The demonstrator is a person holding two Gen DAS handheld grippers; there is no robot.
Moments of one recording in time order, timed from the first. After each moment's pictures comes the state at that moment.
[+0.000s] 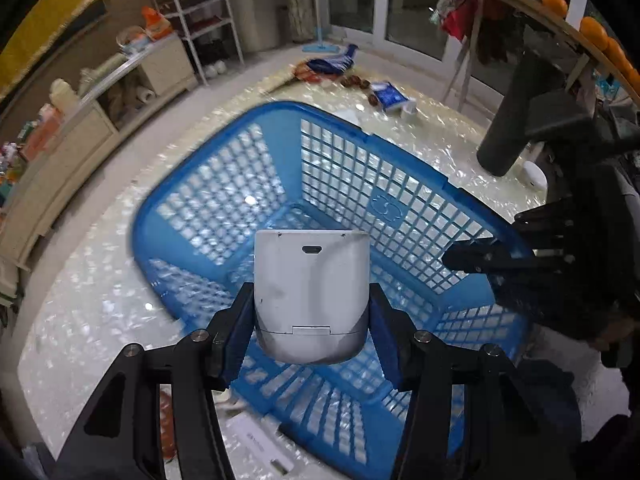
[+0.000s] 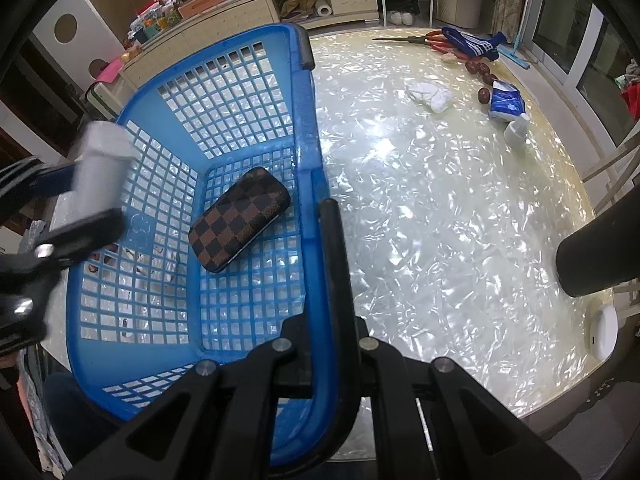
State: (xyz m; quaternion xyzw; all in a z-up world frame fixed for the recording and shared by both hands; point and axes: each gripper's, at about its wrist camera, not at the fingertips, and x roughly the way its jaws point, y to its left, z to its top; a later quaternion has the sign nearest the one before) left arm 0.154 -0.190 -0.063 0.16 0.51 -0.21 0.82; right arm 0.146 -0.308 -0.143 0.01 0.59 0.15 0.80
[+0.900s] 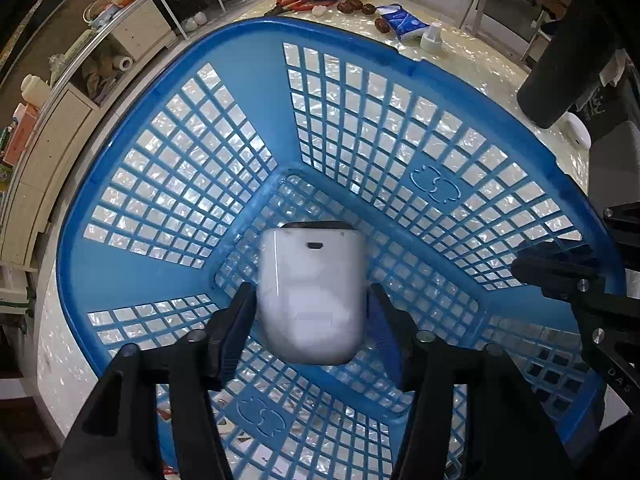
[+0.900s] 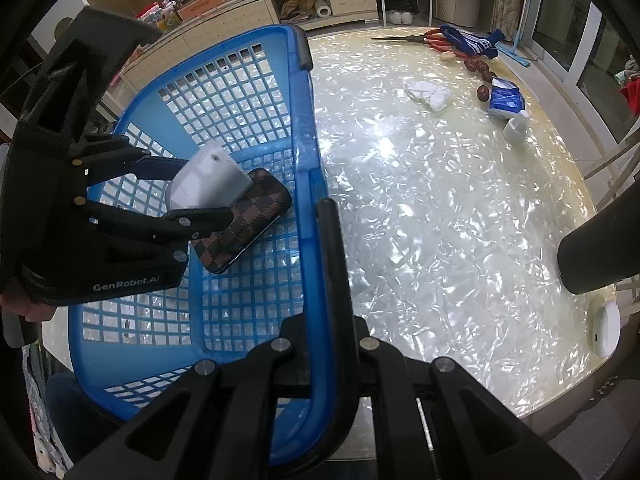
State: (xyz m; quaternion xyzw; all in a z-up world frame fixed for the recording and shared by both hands) left arm 0.210 -0.219 -0.124 0.22 0.59 -0.19 0.75; right arm 0.145 -0.311 -0.144 0.02 0.58 0.15 0.80
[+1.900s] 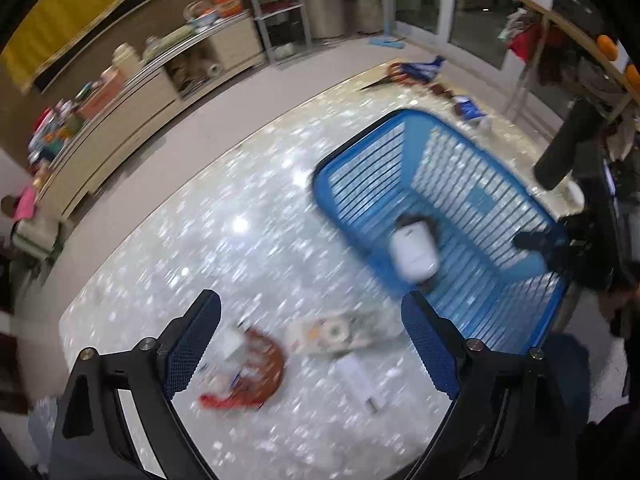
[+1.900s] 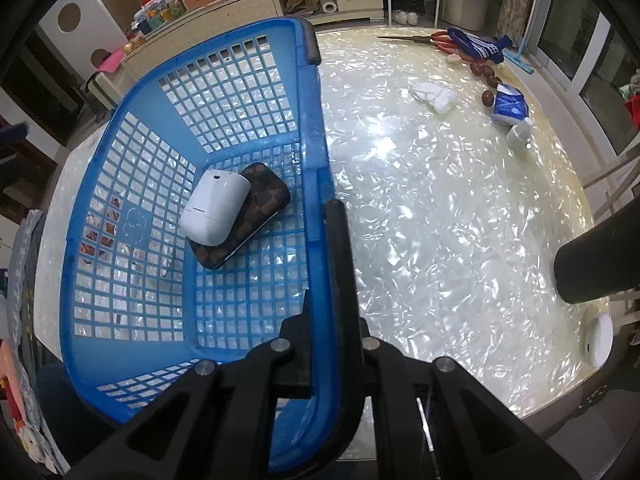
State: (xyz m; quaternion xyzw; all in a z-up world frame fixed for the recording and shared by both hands) left arm 0.149 -0.067 0.005 0.15 0.53 -0.10 0.83; right arm 0.148 -0.304 -0.147 -0.01 0.59 0.15 0.79
